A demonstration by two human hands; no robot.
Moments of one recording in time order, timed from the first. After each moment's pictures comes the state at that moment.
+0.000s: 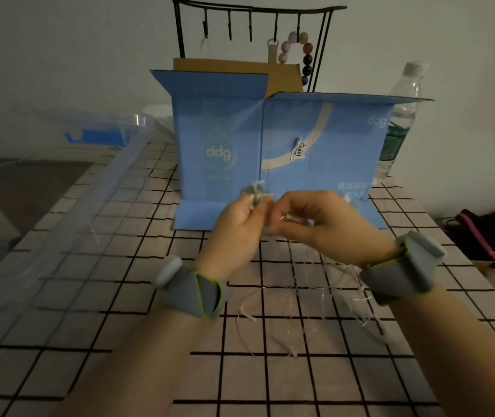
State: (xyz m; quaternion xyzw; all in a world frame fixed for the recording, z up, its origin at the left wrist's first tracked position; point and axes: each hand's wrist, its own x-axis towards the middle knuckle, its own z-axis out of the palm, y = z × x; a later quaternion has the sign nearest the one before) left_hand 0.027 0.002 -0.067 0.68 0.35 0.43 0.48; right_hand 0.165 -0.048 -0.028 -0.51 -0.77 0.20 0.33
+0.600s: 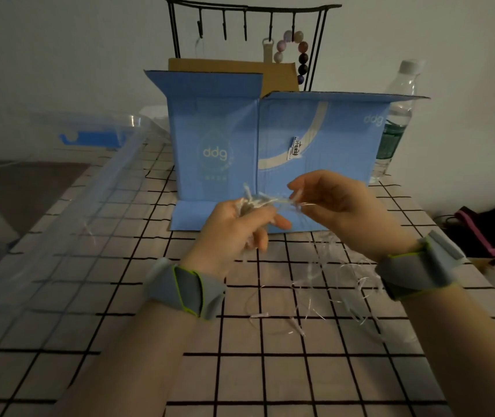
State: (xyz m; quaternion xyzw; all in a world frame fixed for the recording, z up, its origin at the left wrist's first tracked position) left_hand 0.021 -0.002 -0.056 0.63 0.32 0.38 0.60; right_hand 0.191 -0.047 -0.032 -0.54 -0.68 0.24 0.43
